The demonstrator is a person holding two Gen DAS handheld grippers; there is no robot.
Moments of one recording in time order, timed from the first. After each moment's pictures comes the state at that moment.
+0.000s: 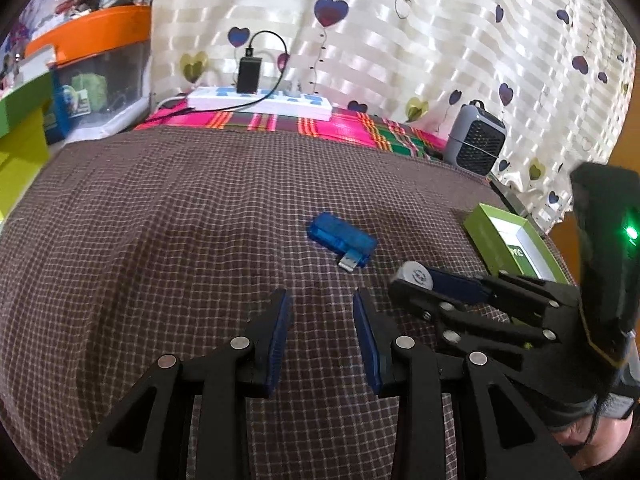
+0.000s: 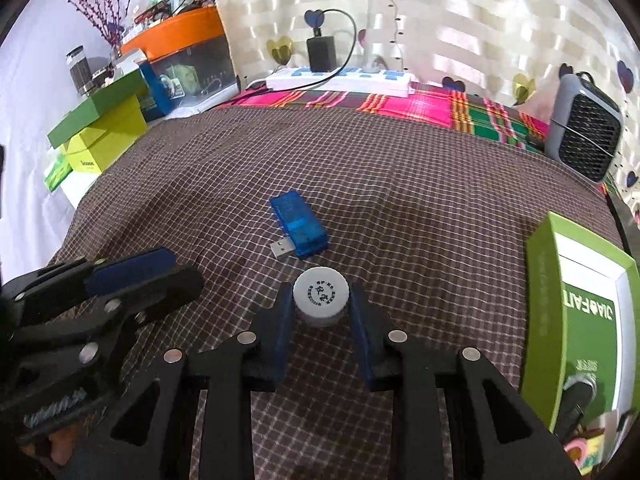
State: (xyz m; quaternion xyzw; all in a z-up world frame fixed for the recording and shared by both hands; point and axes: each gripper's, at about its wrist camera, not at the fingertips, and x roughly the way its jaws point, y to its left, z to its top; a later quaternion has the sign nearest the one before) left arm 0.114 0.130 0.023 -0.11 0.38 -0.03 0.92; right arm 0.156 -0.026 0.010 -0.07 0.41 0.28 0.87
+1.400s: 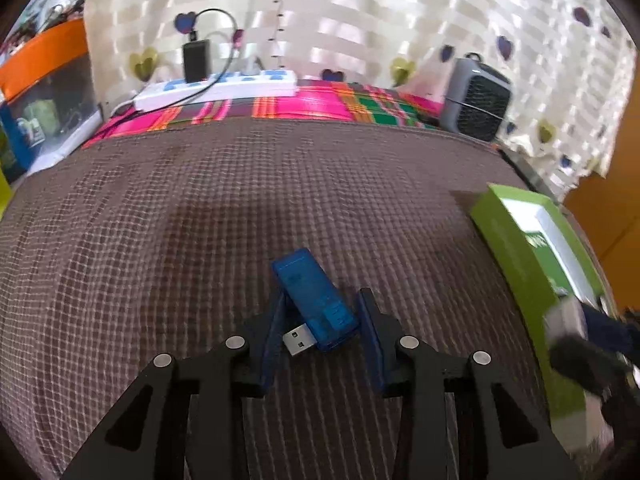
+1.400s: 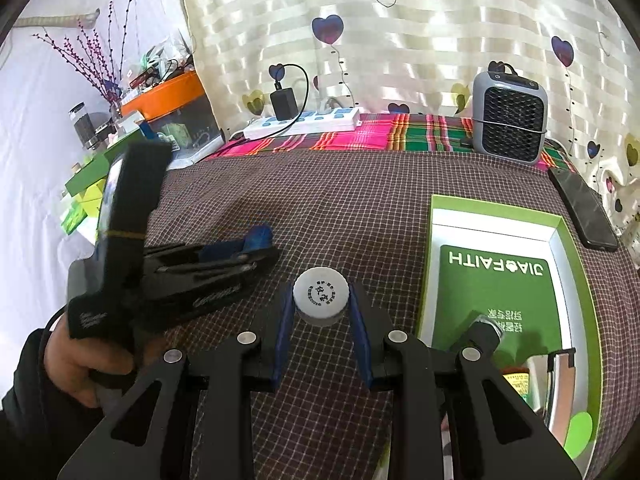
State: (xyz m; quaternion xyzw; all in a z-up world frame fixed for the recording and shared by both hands) left arm 0.175 0.078 0.007 -0.05 0.42 -0.04 0.90; right arm 0.122 -0.115 0.044 0.00 0.37 0.27 0.89
